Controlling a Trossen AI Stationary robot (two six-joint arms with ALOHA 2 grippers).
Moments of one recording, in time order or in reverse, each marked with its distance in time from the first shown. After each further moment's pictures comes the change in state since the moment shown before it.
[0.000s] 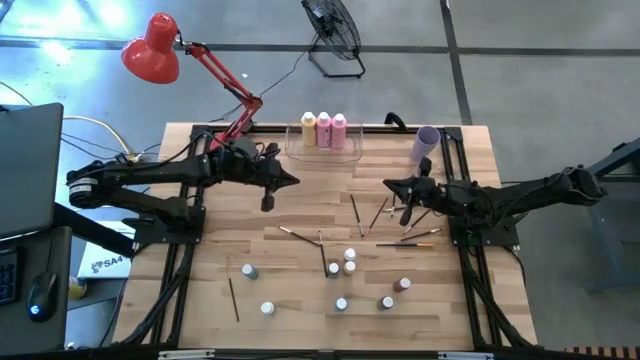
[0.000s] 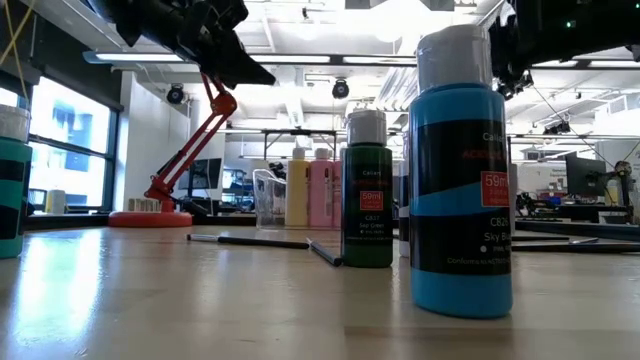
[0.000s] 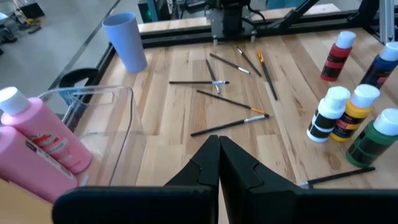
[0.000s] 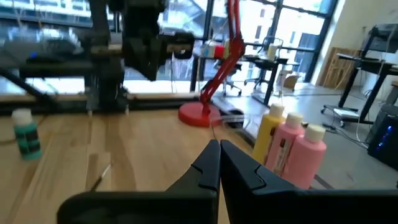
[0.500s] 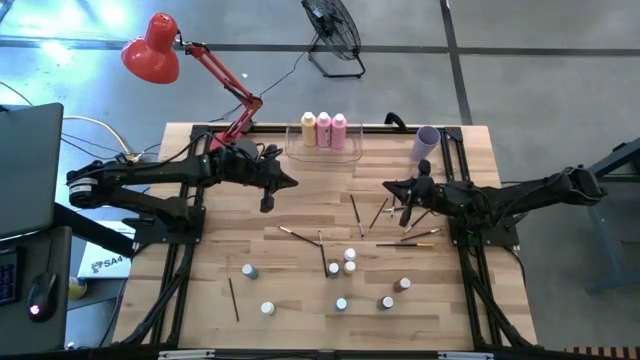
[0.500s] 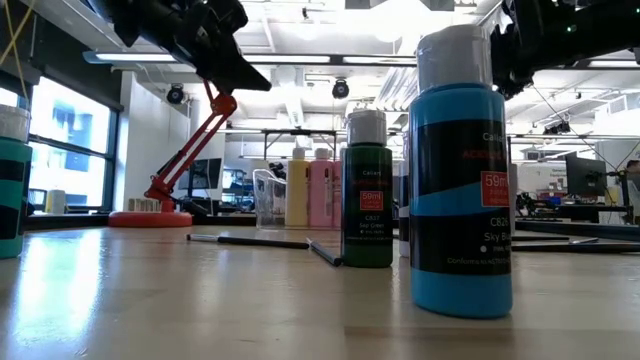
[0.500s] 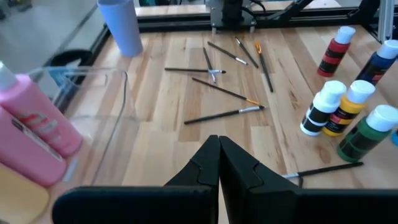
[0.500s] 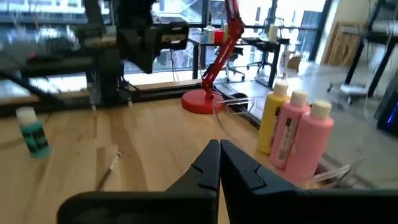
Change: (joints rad) left arm 0.000 0.000 0.000 -0.043 0.002 -0.054; right arm -0.002 0.000 0.000 -0.060 0.005 0.125
